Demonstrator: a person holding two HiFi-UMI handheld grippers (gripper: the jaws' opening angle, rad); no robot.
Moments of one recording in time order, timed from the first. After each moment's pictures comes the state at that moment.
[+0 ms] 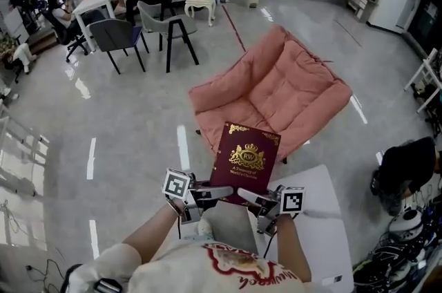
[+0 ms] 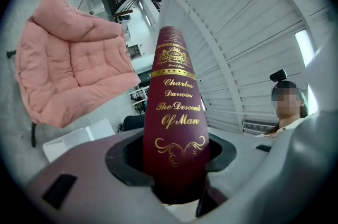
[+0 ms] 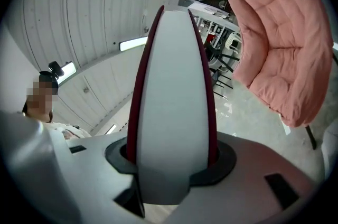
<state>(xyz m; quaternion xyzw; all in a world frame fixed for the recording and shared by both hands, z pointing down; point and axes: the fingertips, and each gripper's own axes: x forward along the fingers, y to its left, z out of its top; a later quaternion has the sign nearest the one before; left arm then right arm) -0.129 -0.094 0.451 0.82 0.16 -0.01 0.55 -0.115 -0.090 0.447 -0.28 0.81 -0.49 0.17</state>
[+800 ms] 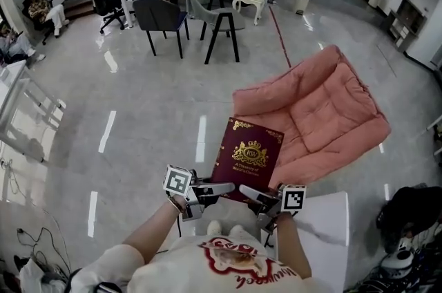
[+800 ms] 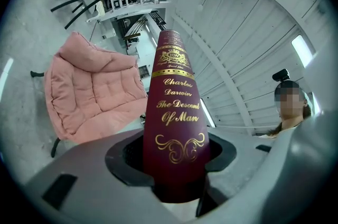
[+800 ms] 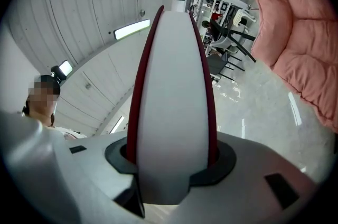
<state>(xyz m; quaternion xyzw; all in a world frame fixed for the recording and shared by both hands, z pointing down) -0.240 -0.189 0.472 0.83 0.07 -0.06 0.55 -0.225 -0.188 0.468 -0.19 0.82 -0.52 0.13</state>
